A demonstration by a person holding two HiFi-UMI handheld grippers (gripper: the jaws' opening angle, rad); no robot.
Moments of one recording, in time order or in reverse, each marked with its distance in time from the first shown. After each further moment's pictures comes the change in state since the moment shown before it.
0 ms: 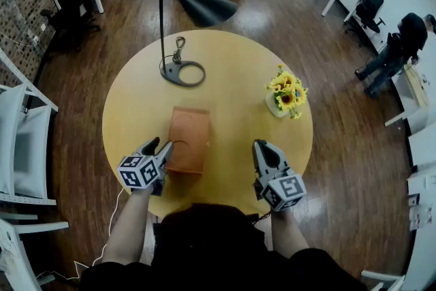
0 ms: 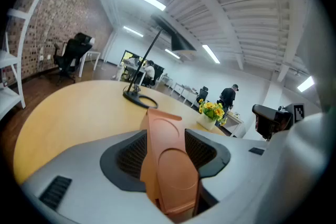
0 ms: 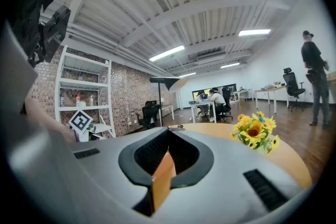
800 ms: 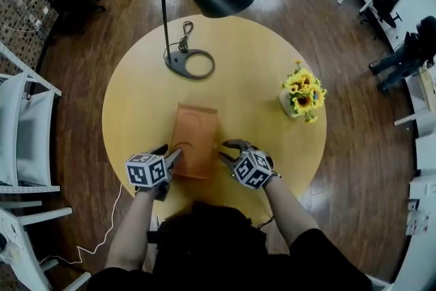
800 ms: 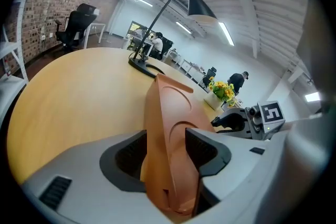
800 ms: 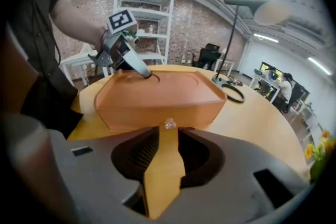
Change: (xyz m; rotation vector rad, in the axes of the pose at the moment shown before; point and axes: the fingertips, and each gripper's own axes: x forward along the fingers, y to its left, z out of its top) left arm 0.027 0.013 -0.058 -0.088 0.283 0.055; right arm 0.103 0.043 -0.197 -0.577 0.659 0.507
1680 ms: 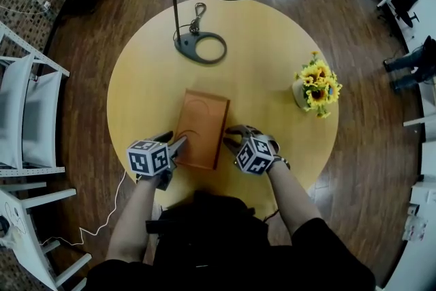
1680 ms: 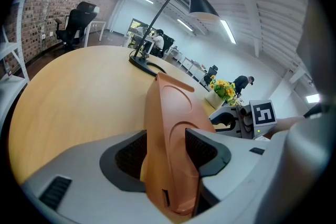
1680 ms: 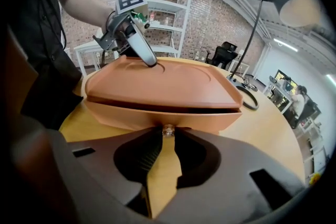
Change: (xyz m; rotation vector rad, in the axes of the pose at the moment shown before) left arm 0.002 0.005 0.001 -0.012 0.030 0.010; right arm 0.025 -0.005 0.007 -0.179 0.058 0.084
